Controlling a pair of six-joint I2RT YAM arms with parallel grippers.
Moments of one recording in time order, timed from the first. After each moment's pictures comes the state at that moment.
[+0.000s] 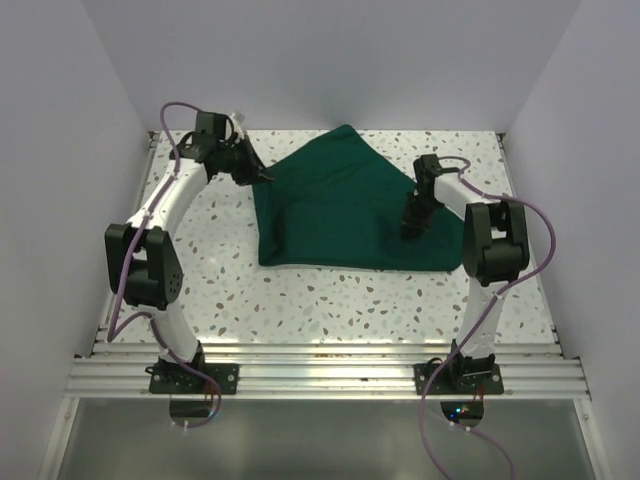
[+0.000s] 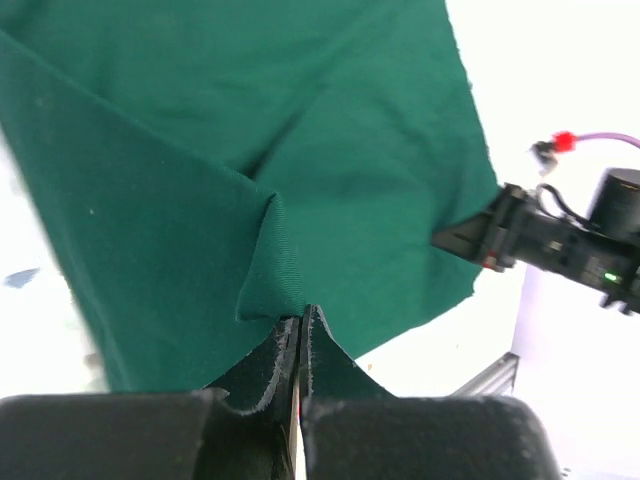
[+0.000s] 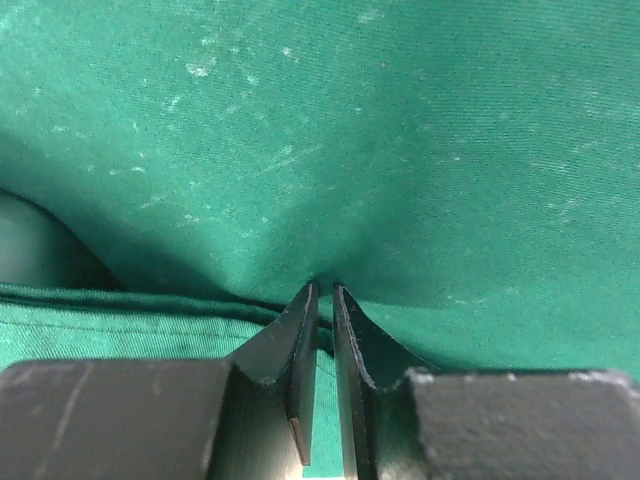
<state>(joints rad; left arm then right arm) -0.13 1.82 1.60 -0.60 0.48 -0.58 0.13 2.04 1.47 -0.78 -0.07 0.46</state>
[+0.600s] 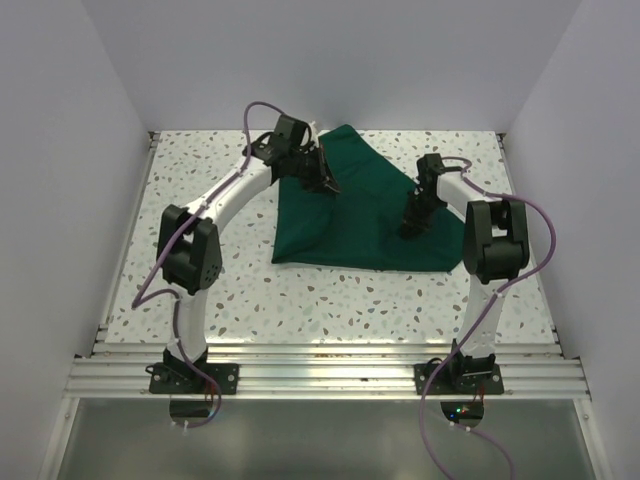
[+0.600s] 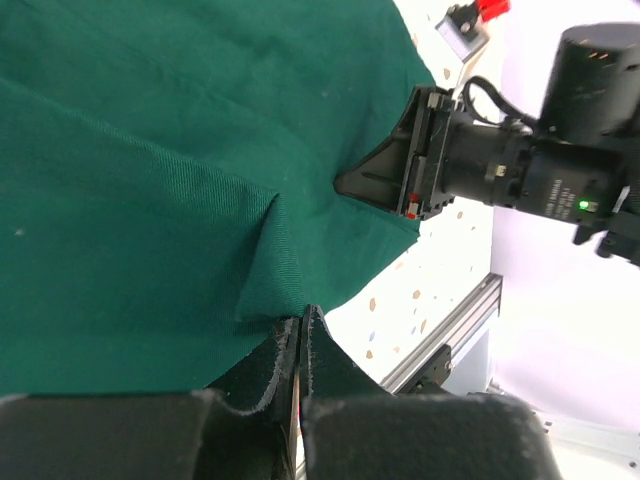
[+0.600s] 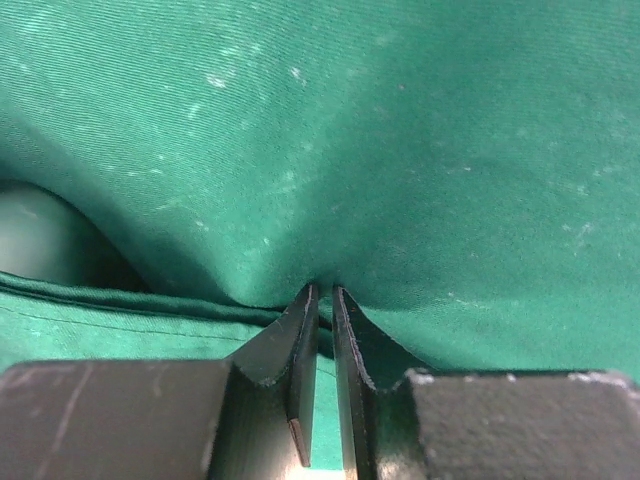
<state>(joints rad) -0.46 2.05 1.86 -0.59 0.48 -0.68 0.11 2.07 1.48 -0.79 -0.15 0.44</state>
